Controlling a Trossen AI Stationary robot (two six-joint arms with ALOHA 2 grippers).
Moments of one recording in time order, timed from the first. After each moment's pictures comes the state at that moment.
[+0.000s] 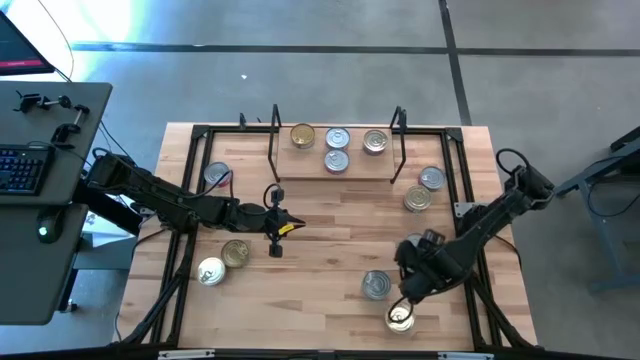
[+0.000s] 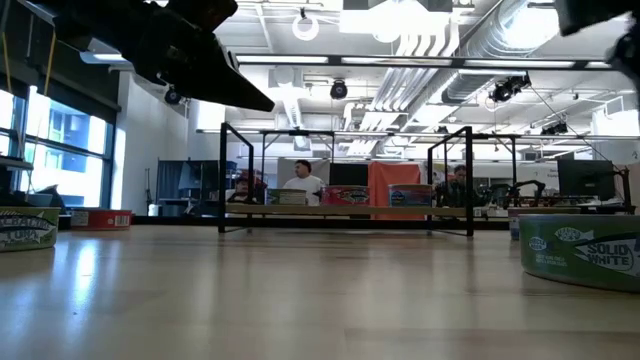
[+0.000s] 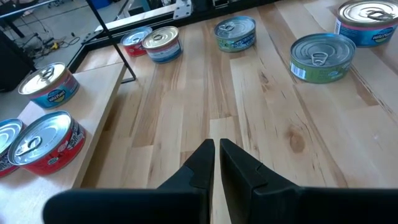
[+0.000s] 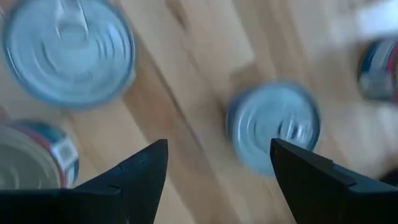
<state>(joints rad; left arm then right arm) -0.23 1.34 0.61 0.26 -0.33 0.13 0.71 1.55 1.13 -1.21 0.19 1.16</state>
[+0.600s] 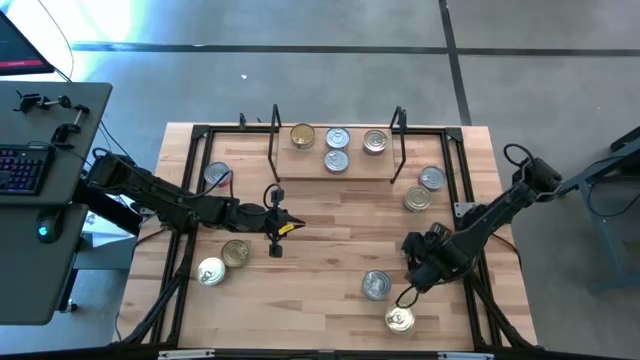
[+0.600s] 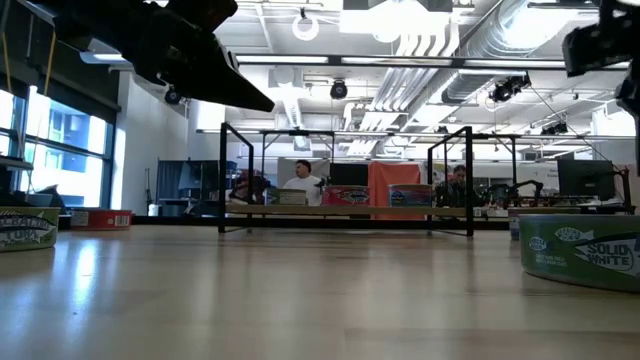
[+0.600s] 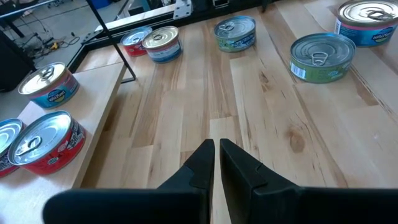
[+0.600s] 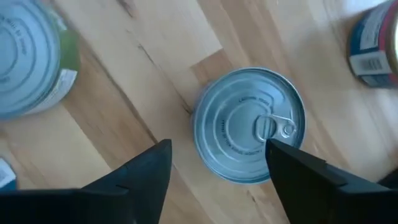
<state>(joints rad) -0.23 1.34 0.61 0.26 -0.33 0.13 0.68 1.43 0.90 -1.09 0.26 1.24</state>
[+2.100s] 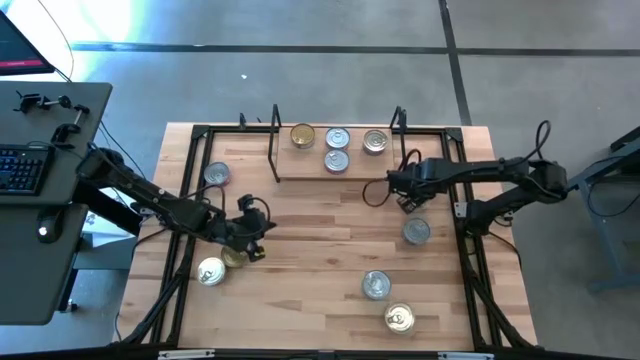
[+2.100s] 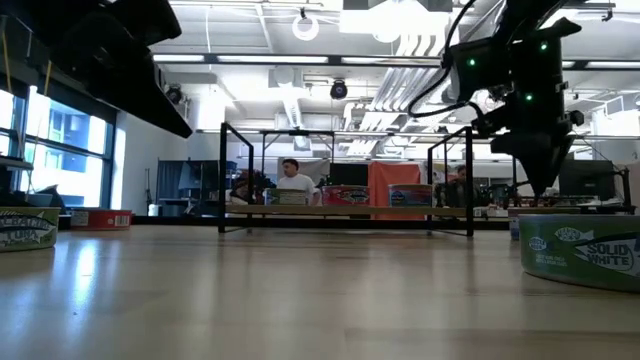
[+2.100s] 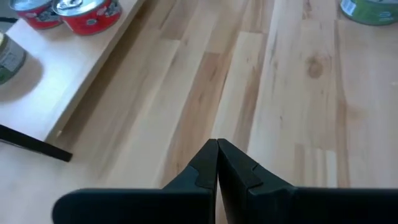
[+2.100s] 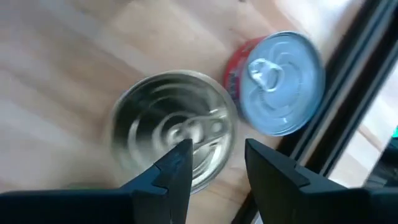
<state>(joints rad) -0.42 1.16 0.61 -0.30 -0.60 -0.41 -0.23 1.35 0.84 -1.18 0.35 0.72</state>
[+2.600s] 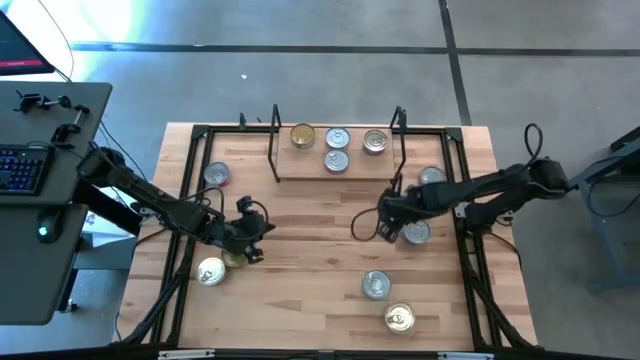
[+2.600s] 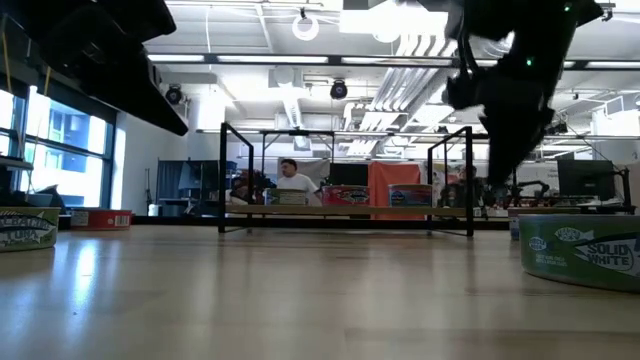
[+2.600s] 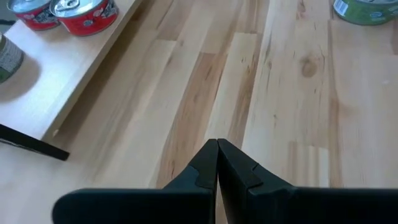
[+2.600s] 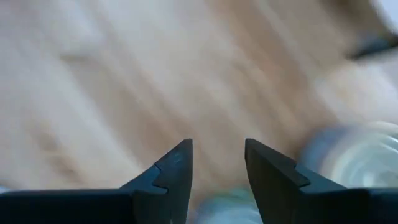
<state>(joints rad) -0.45 1.16 0.61 -0.31 -0.62 -0.42 0.10 1.35 0.83 -0.77 0.21 0.68</state>
